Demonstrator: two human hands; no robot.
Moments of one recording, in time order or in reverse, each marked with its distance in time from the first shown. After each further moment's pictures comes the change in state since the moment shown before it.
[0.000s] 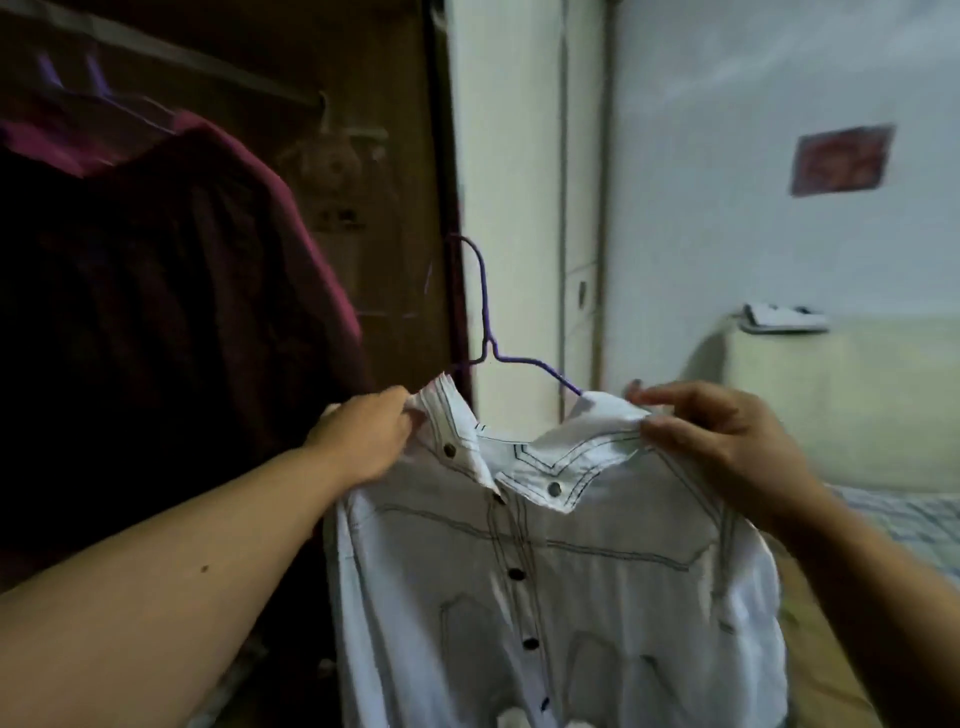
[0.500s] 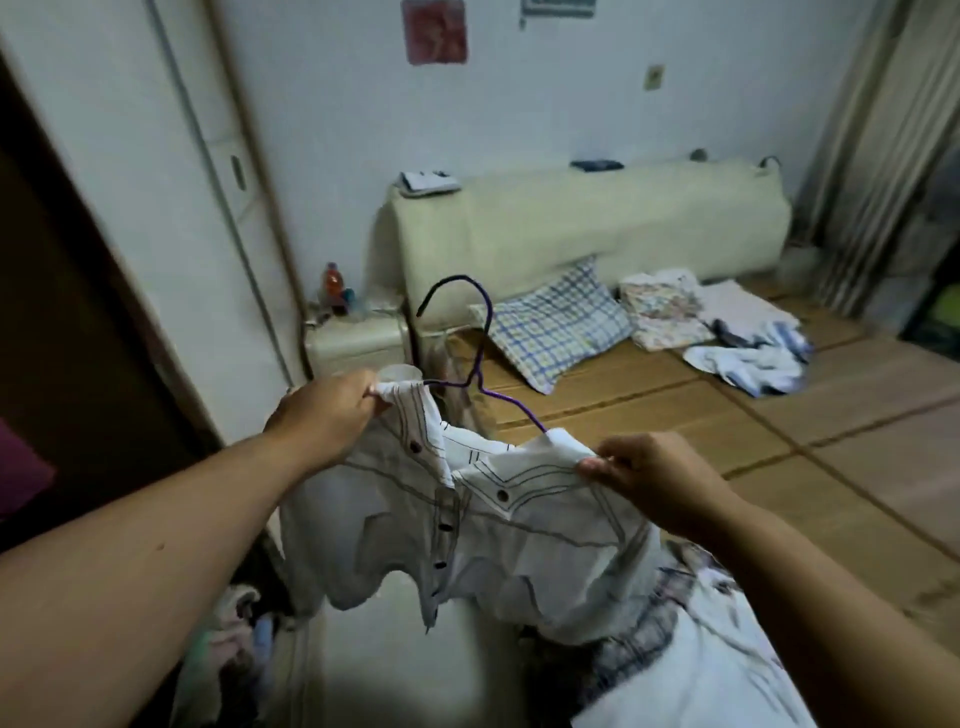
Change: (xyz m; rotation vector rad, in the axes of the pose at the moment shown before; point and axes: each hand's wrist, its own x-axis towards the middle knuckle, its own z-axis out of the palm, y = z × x) left_hand -0.117 0.135 0.111 -0.299 -0.259 0.685; right_hand -0.313 -0.020 -0.043 -0.779 0.027 0.710
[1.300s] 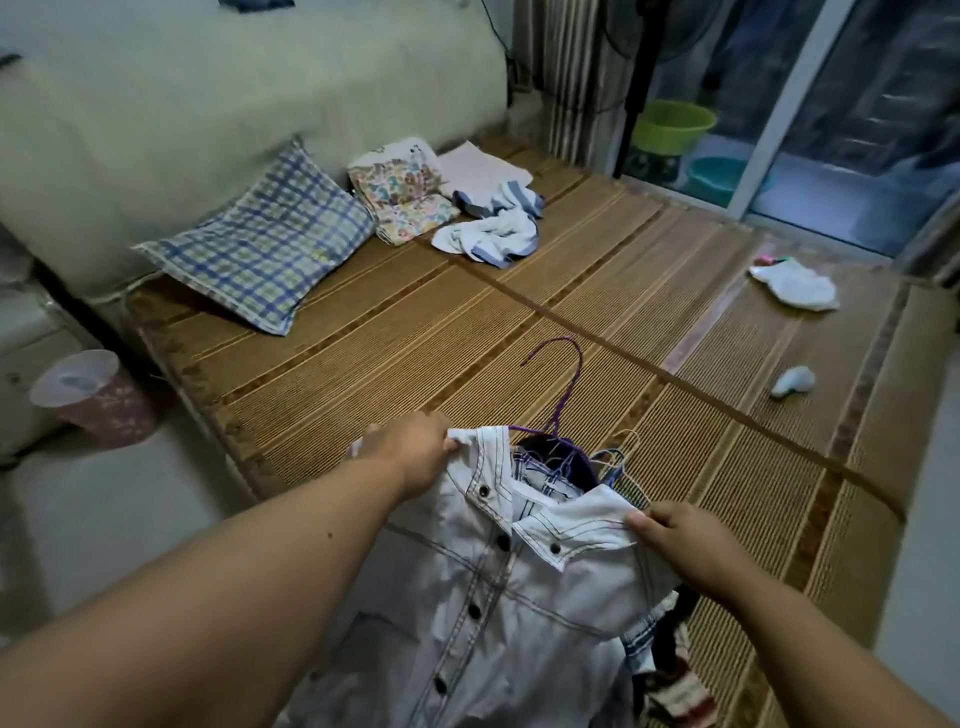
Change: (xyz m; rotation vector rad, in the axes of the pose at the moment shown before) left_hand 0.080 0.405 0.300 0.053 -0.636 0.438; right_hand -0.212 0.357 -0.025 0.241 -0.050 0.960
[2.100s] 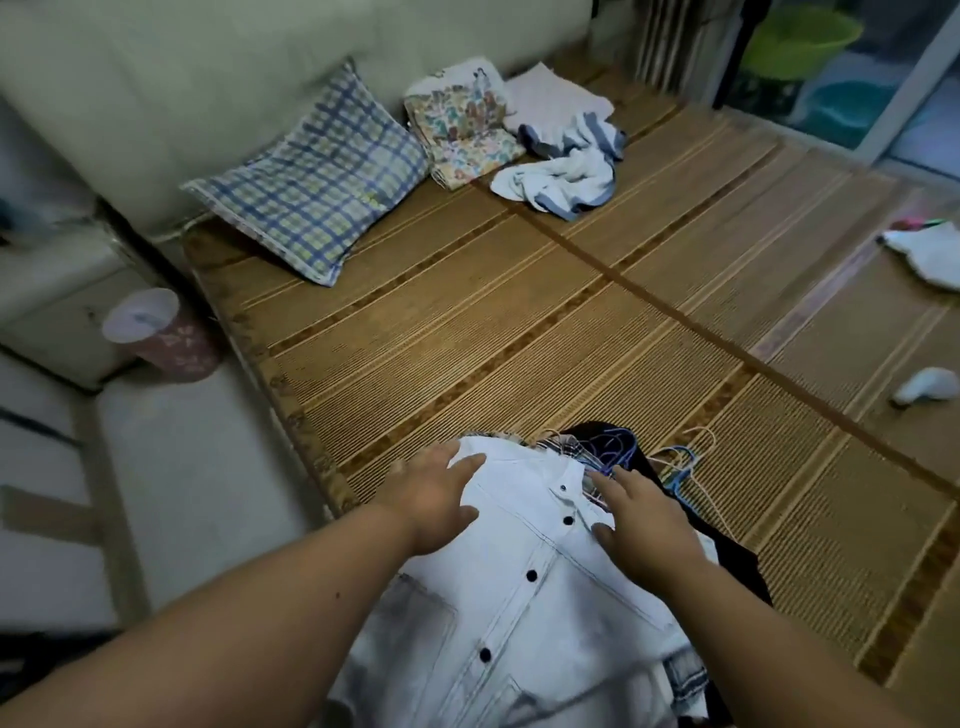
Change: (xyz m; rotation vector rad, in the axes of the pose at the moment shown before) left_hand 0.018 -0.033 0.055 0.075 -0.249 -0.051; right_hand 0.115 -0.033 0.076 -0.484 -0.088 -0.218
